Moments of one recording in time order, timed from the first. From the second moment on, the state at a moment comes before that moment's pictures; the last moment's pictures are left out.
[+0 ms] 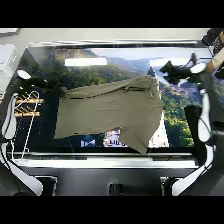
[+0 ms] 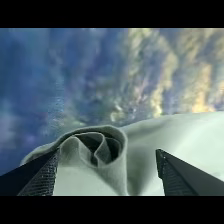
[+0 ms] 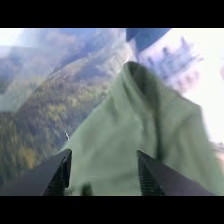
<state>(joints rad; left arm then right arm) 0.18 -1.97 1.86 1.00 -1.09 -1.62 -0.21 -1.91 1.86 -0.88 0.93 1.75</state>
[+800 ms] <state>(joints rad) 0.43 -1.43 1.40 0.91 -1.46 -1.45 -0.49 -1.59 1.06 -0.83 1.40 1.21</state>
